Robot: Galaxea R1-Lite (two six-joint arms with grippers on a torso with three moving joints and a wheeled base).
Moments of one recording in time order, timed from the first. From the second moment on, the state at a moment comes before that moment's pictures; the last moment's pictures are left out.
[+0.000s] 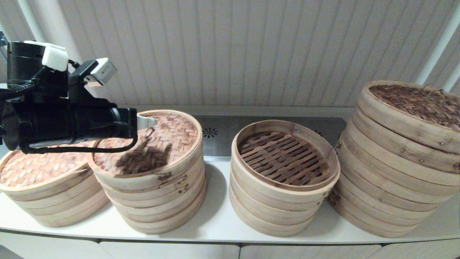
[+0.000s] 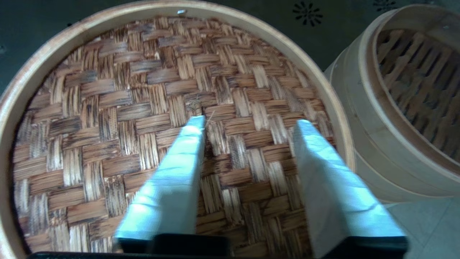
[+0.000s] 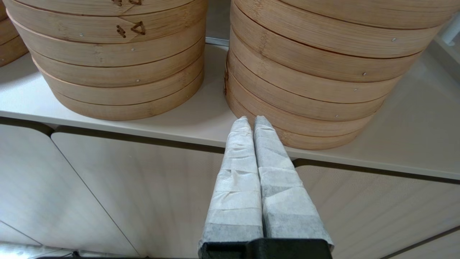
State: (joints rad) left arm -0.32 1.52 -1.13 -0.01 -0.11 -0.09; right arm 0.02 0.00 -0.05 0.12 0.03 -0.09
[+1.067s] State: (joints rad) left arm -0.32 1.61 -1.06 -0.13 -0.04 -0.08; right arm 0.02 0.00 -0.05 0.13 0.03 -0.09
